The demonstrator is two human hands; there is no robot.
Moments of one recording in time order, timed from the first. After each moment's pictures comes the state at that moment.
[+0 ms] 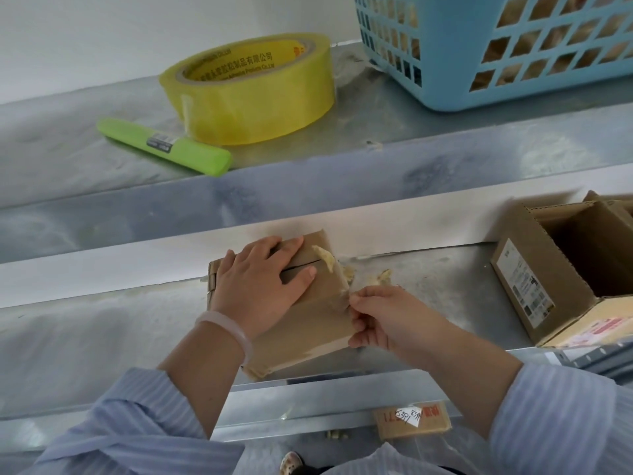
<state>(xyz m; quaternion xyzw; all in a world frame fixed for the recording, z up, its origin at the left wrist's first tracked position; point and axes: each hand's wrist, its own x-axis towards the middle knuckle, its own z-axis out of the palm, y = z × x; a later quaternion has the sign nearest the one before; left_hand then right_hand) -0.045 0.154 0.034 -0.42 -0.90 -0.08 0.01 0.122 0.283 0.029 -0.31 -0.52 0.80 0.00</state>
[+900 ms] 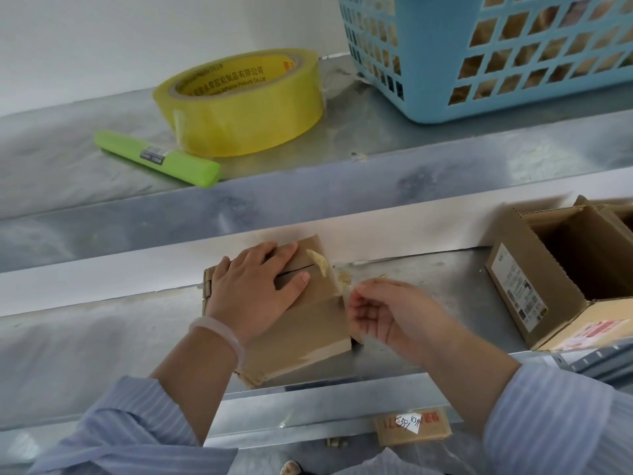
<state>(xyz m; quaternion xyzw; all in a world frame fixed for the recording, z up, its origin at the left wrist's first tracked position) -0.049 0.155 0.033 -0.43 -0.90 -0.06 0.02 0.126 0.298 0.028 -0.28 -0.40 0.87 0.08</state>
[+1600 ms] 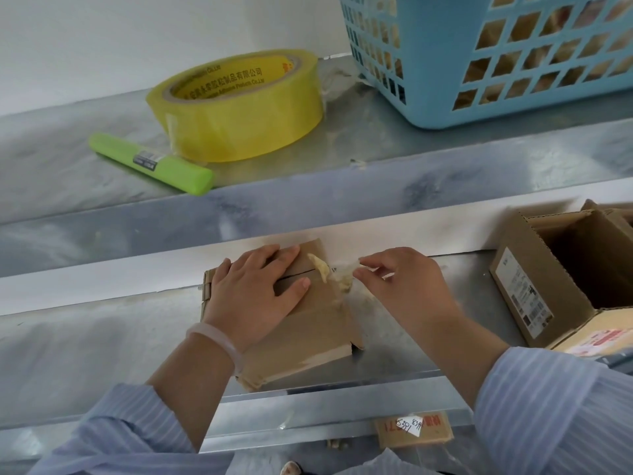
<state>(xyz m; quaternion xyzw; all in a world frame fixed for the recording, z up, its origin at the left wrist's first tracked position) -0.046 0.155 0.035 -0.43 -0.90 -0.06 0.02 0.112 0.329 0.022 -0.31 -0.86 0.35 0.21</state>
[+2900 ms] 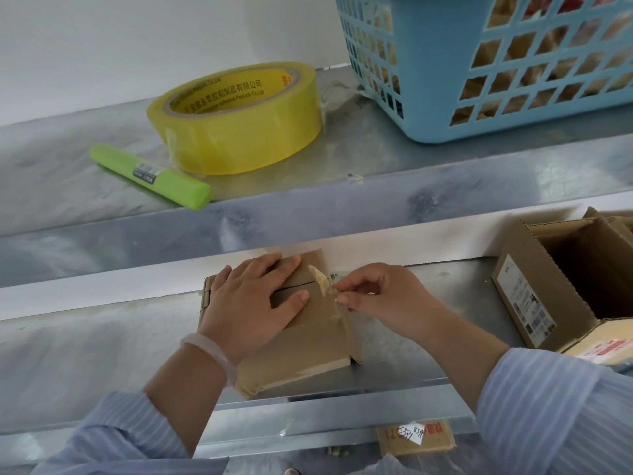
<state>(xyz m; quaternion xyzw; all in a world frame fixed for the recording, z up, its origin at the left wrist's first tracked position) -0.047 0.150 0.036 -0.44 -0.90 -0.06 0.01 0.104 0.325 0.025 -0.20 -0.75 0.62 0.14</state>
